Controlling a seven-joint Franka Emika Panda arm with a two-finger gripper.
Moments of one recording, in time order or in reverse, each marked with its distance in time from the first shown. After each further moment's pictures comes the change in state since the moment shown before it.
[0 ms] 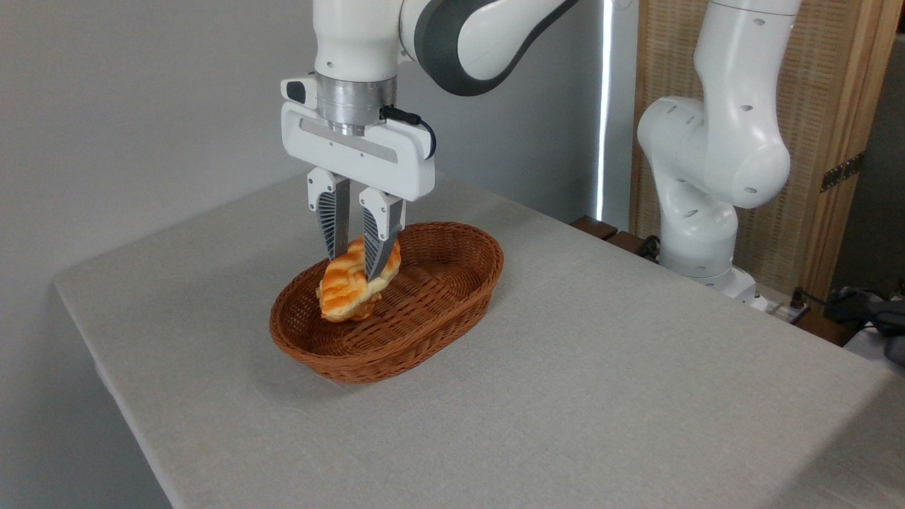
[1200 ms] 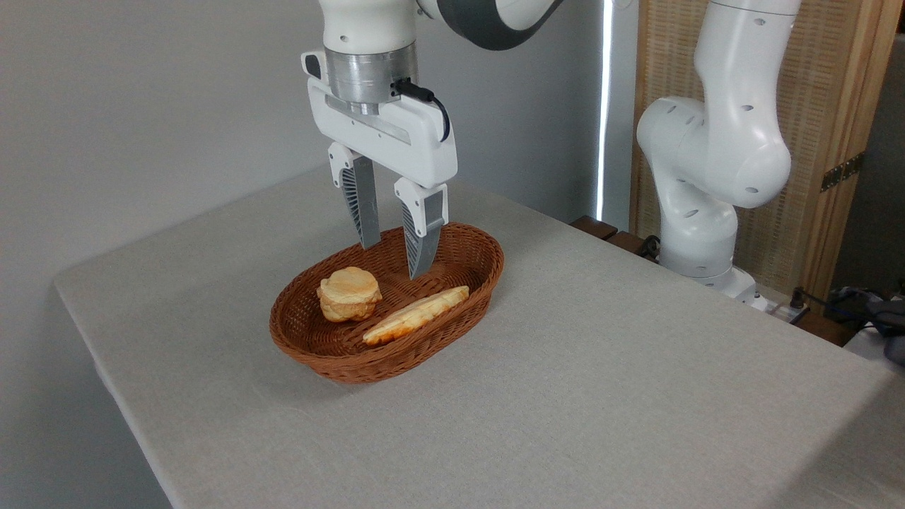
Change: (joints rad) arm 0.015 -0.002 0.119 0.151 0.000 -0.301 0.370
